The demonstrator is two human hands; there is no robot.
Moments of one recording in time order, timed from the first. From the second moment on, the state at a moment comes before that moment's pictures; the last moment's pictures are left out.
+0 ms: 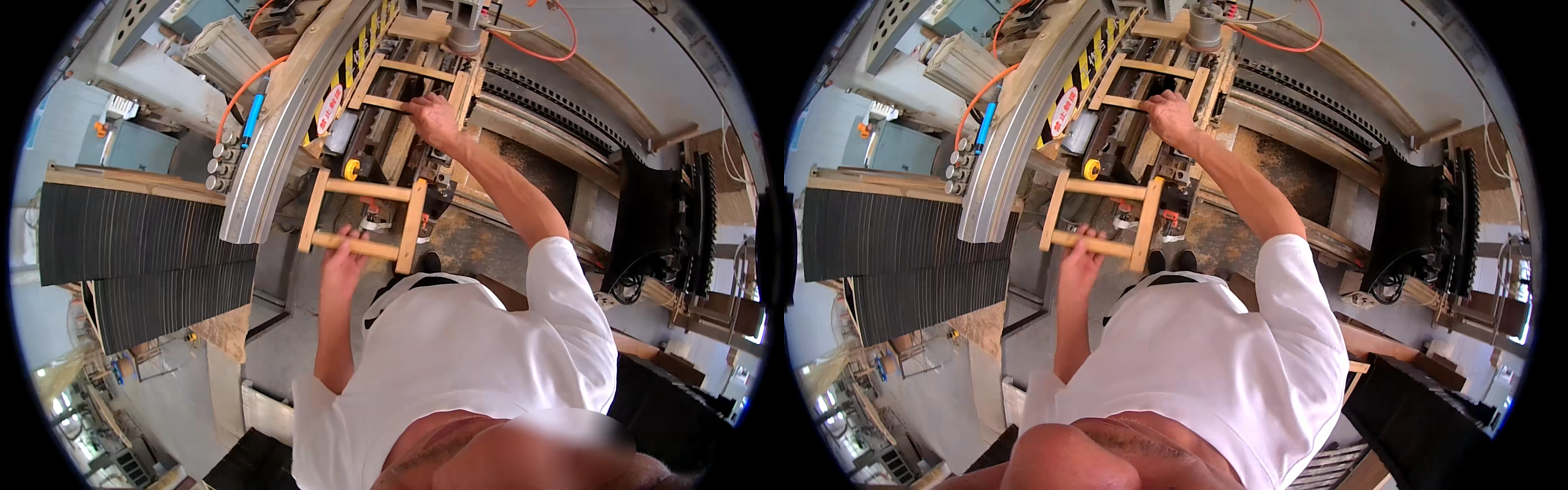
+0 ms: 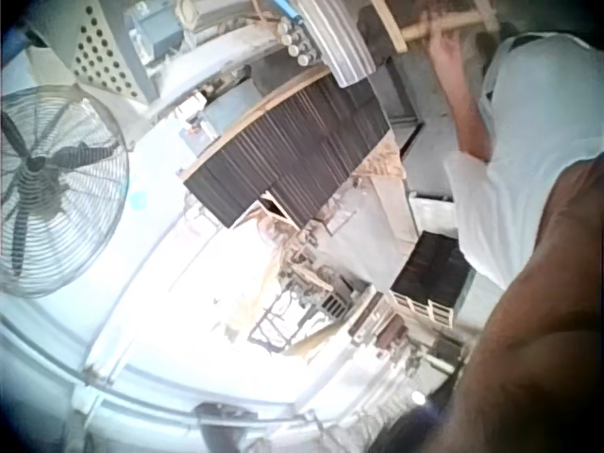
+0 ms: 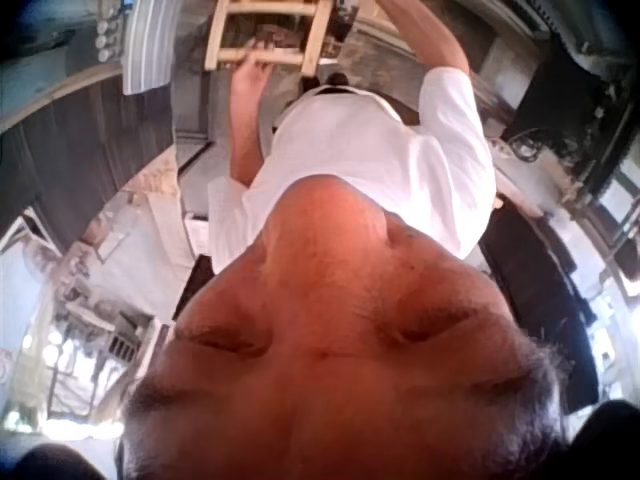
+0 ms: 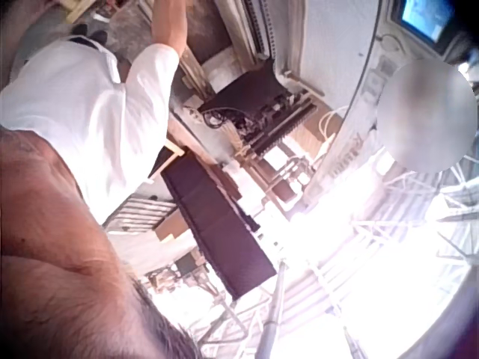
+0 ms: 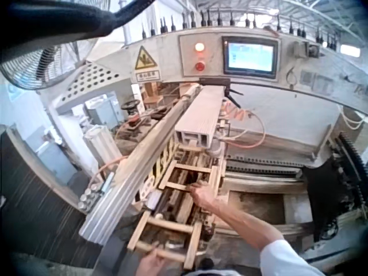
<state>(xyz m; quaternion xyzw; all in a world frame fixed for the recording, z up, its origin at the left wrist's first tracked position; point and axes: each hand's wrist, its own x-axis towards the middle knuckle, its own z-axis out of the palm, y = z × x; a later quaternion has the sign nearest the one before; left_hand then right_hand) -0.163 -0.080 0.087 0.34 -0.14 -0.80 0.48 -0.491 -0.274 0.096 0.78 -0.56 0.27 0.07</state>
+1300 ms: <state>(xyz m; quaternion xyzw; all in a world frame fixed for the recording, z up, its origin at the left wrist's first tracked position) -0.086 0.017 0.036 0.62 -0.17 -0.57 0.51 -0.530 -0.347 0.119 0.79 -0.60 0.09 0.13</state>
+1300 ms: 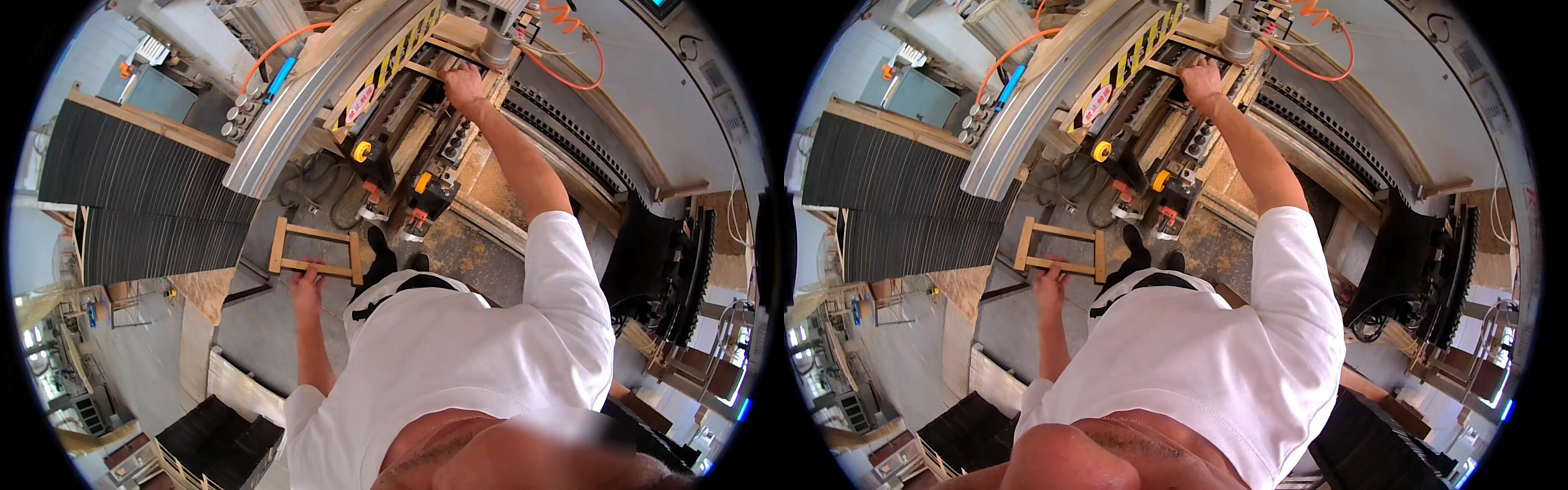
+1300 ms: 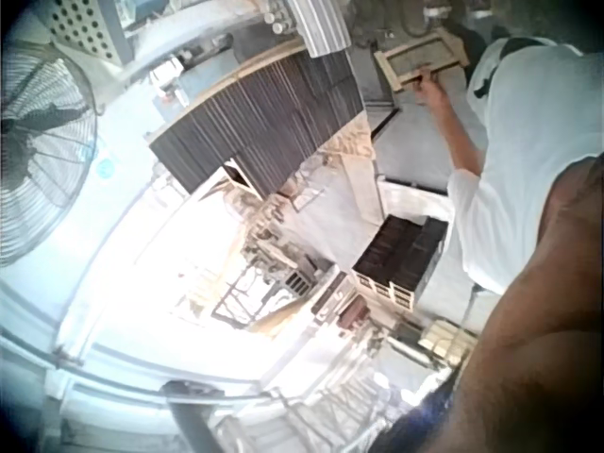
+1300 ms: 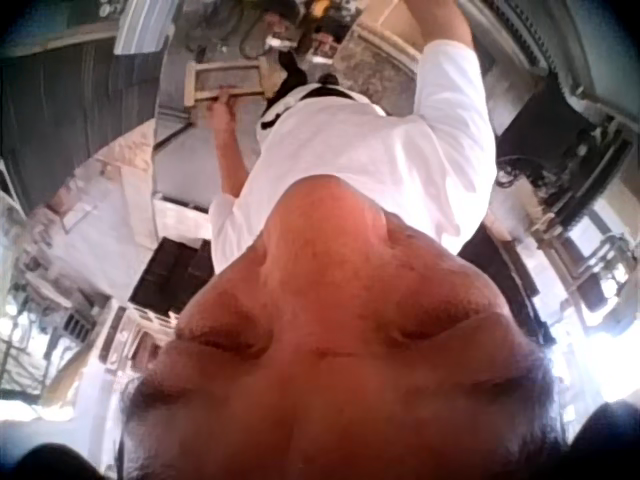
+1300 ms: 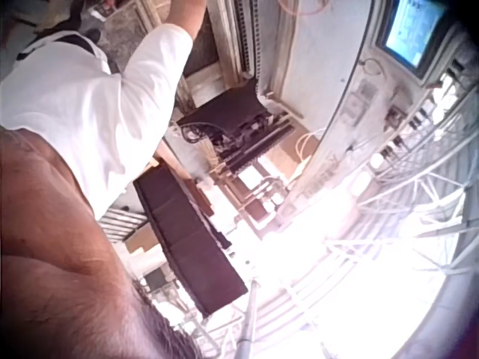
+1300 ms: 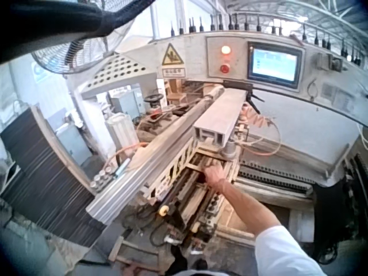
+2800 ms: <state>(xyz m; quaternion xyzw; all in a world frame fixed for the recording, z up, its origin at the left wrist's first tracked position) 0.375 -0.071 0.383 0.50 -0.40 -0.14 0.76 -0.282 0.050 0.062 0.55 -0.69 0.32 -0.34</state>
